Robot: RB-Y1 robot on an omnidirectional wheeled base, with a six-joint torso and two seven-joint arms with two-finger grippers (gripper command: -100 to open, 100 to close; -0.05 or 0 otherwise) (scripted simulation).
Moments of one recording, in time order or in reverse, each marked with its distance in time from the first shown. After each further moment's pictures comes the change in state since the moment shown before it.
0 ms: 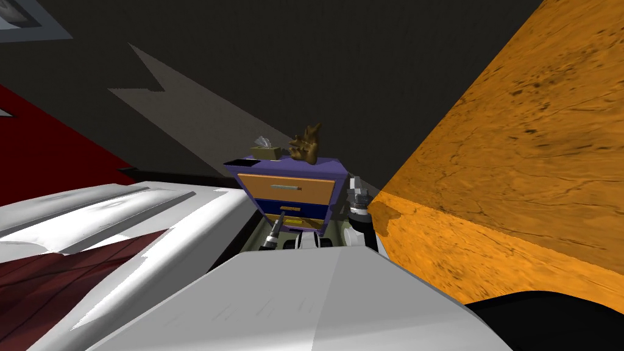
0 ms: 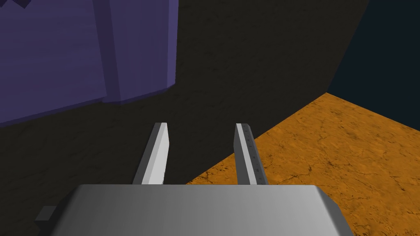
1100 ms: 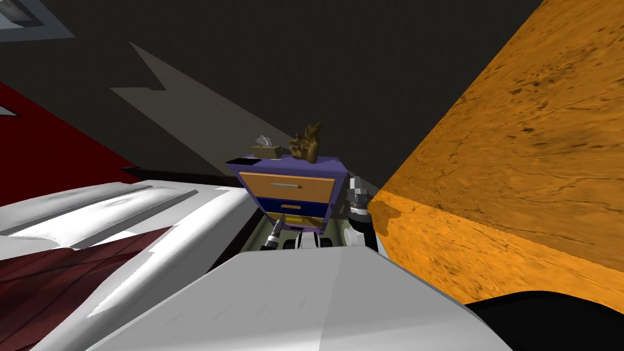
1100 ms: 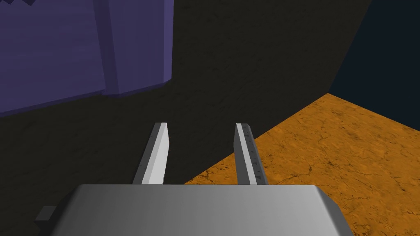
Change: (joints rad) left arm -0.011 -0.009 -0.006 0.016 -0.004 0.010 0.005; right arm -0.001 0.000 0.000 0.000 0.000 0.000 0.000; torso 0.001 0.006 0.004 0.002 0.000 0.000
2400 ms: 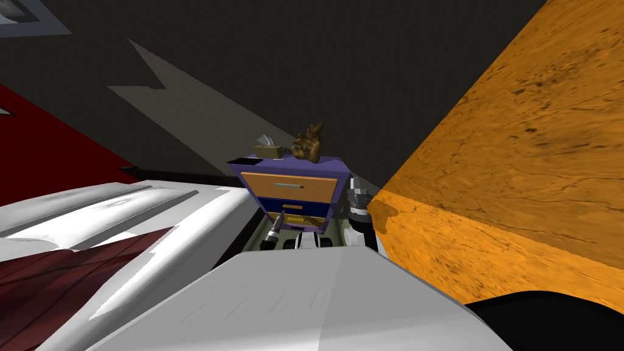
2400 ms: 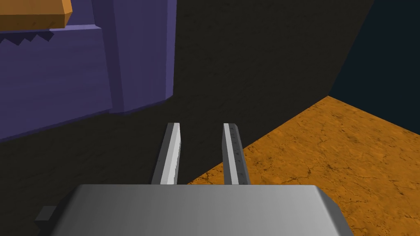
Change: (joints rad) left arm -0.025 0.016 0.002 -0.046 0.003 0.079 0.027; right arm 0.003 -0.001 0.001 0.002 0.000 0.000 0.000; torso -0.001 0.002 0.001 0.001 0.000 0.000
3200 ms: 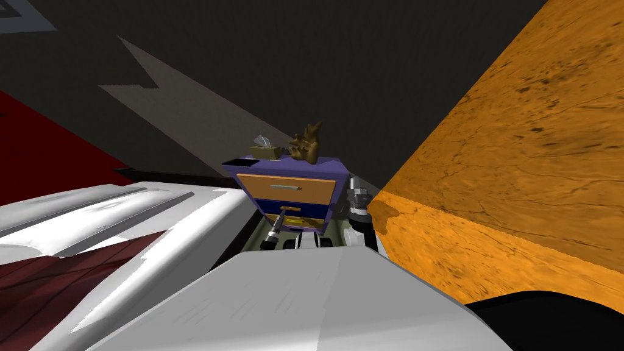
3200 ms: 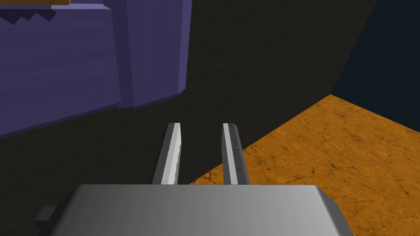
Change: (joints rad) left arm -0.004 -0.005 0.003 0.016 0.001 -0.008 -0.003; right arm 0.001 0.000 0.000 0.000 0.000 0.000 0.000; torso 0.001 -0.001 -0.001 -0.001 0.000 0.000
